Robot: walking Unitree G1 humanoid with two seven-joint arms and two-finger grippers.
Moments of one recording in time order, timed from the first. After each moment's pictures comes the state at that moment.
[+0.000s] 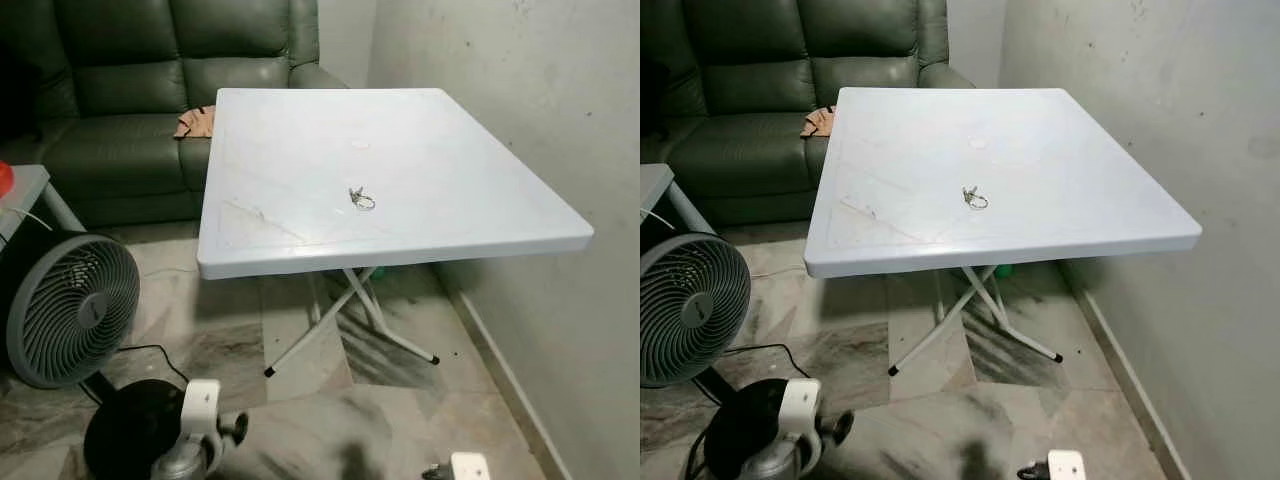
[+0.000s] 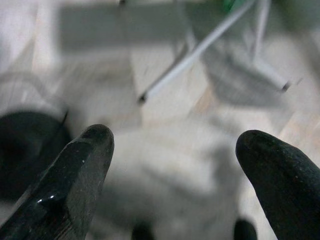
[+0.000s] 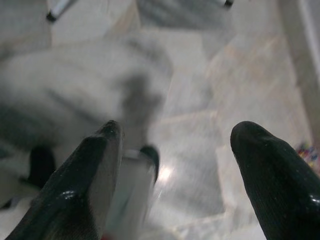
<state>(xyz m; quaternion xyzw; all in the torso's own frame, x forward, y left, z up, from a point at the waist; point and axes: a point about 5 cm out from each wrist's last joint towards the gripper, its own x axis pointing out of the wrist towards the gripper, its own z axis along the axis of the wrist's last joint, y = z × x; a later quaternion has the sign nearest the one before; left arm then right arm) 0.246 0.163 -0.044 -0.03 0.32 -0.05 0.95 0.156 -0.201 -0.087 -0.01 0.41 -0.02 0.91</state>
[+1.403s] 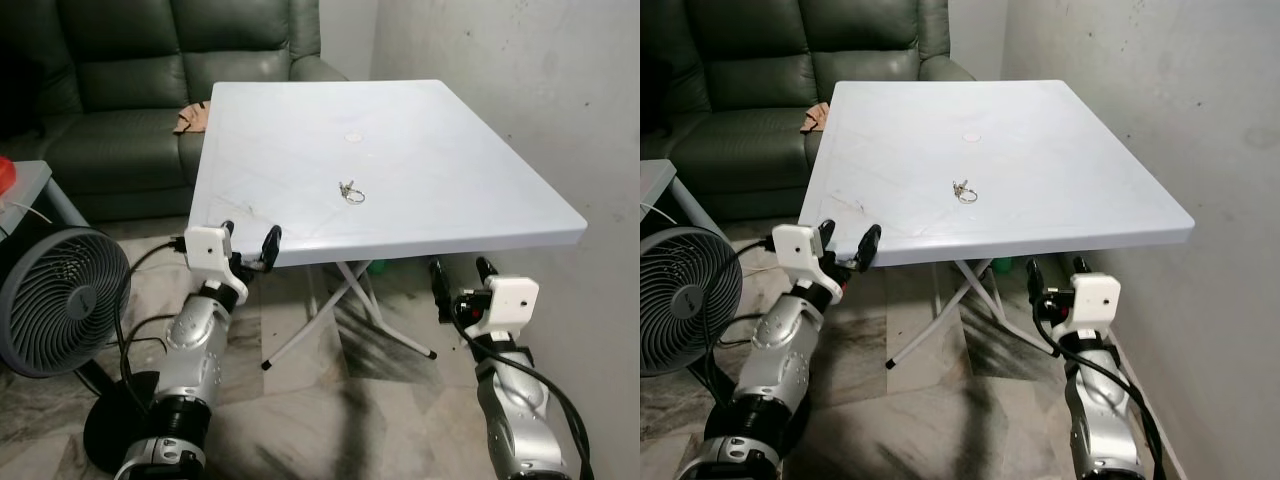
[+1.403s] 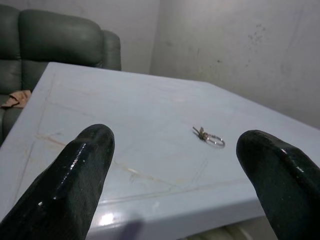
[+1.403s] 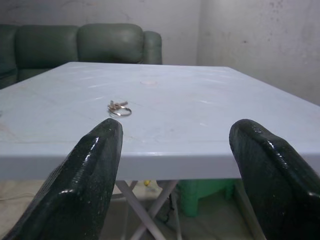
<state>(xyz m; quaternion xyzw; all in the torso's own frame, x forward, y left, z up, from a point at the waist) 0.338 0.141 0.128 -0.09 -0.09 -0.14 0.98 0.288 -0.185 0.105 0.00 -0.09 0.04 0.99</state>
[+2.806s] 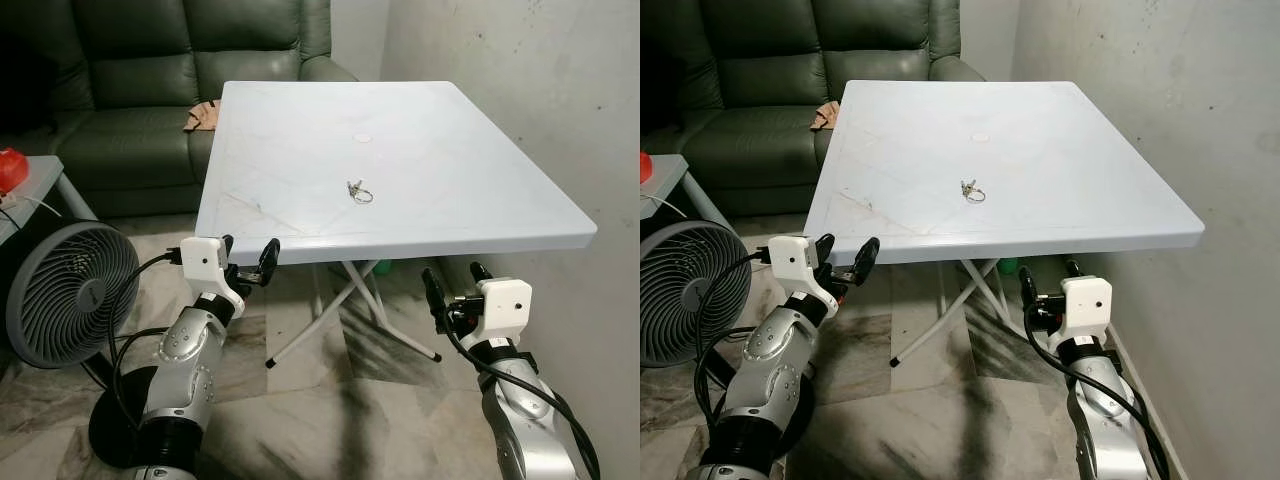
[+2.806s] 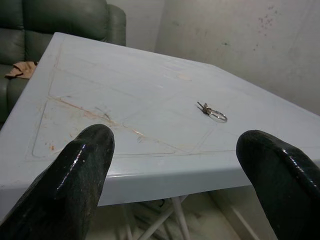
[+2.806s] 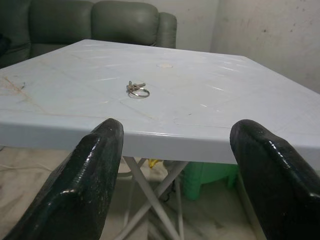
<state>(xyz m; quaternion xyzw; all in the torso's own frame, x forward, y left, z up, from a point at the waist) 0.322 0.143 0.112 -0.11 -0.04 -0.14 0.98 0.273 -0.179 0.105 -0.02 -0.06 0.06 1.00</state>
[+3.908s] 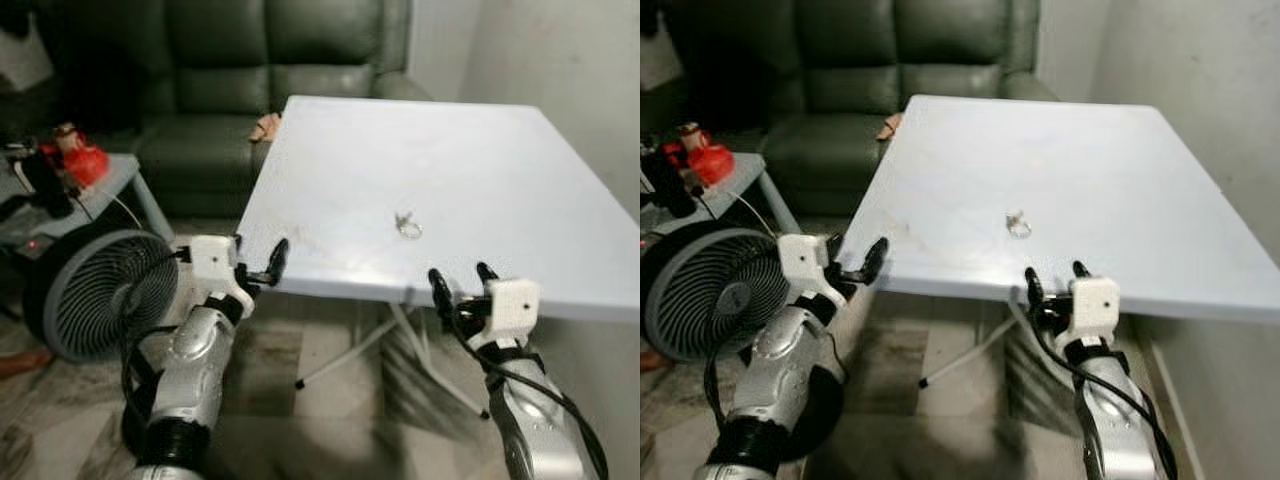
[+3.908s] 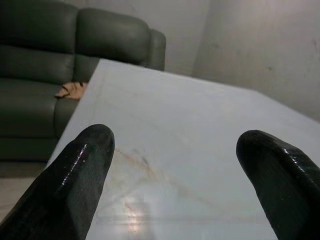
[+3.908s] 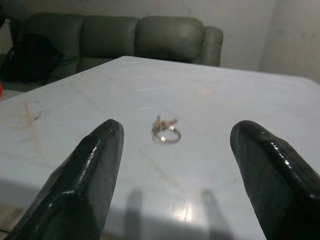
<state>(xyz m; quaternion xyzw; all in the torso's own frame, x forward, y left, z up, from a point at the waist) 0.325 0.131 0.119 -0.11 -0.04 -0.16 0.98 0.273 -0.186 0.107 -0.02 -0.06 0.06 1.00</state>
